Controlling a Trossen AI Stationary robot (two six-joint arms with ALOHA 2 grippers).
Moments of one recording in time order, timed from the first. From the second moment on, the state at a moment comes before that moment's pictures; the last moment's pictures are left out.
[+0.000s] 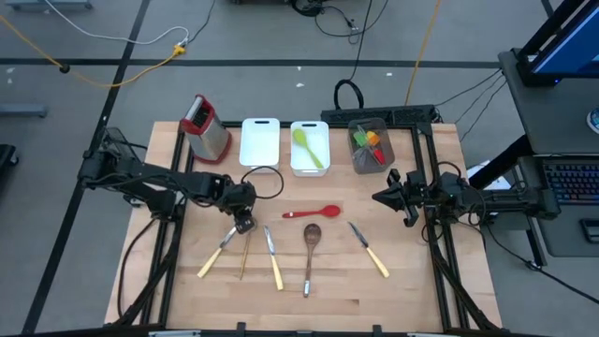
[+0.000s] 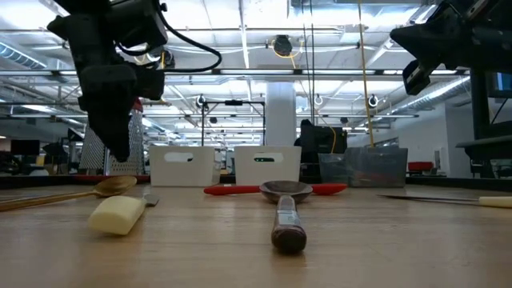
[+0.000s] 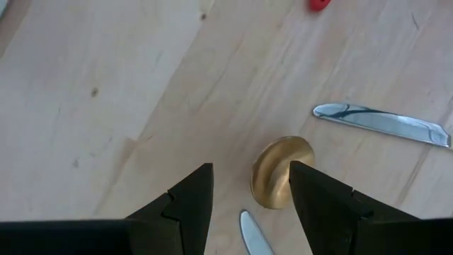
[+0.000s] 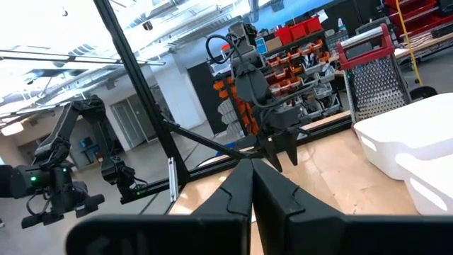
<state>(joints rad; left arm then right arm) -0.02 1.32 0.71 -0.60 -0.02 -0.54 -0.06 0.32 0.06 0.44 -0.16 0.43</state>
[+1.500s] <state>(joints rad) -0.02 1.50 0.64 -0.39 0.10 -0.56 -0.06 0.32 0.06 0.44 -0.16 0.47</state>
